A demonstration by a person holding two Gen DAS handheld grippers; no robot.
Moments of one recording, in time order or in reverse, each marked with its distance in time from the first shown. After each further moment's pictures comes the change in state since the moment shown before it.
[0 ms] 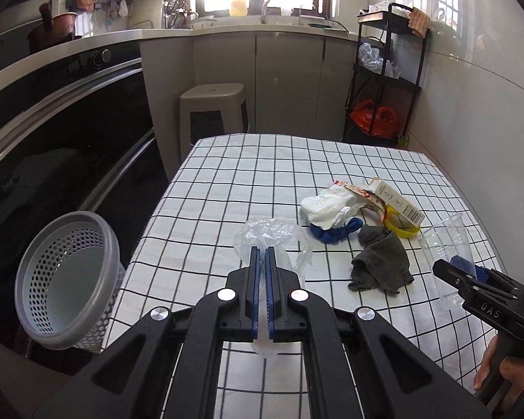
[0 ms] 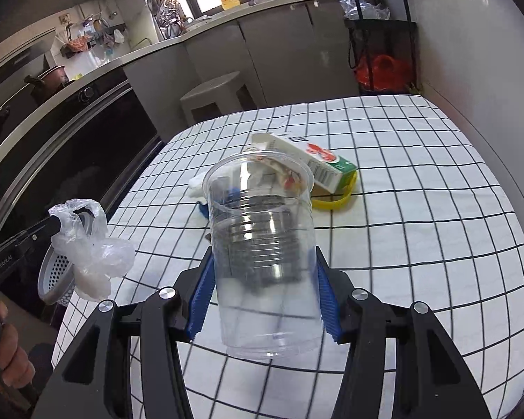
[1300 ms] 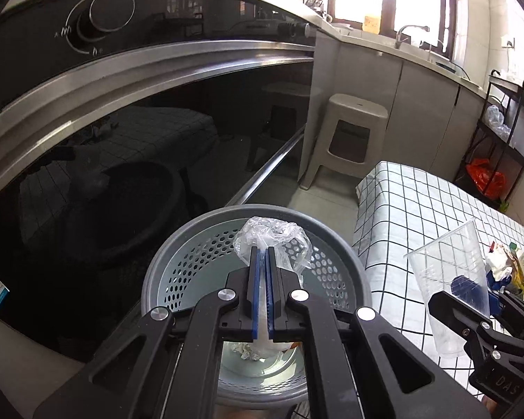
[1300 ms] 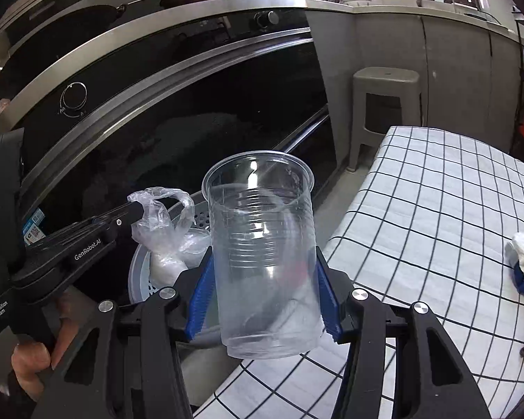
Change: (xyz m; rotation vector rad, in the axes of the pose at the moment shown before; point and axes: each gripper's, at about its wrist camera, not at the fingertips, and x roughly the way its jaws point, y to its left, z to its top) left arm -0.005 0.298 -0.012 -0.282 -0.010 0.274; right arm 0.112 0.348 0.008 -0.324 0.097 0.326
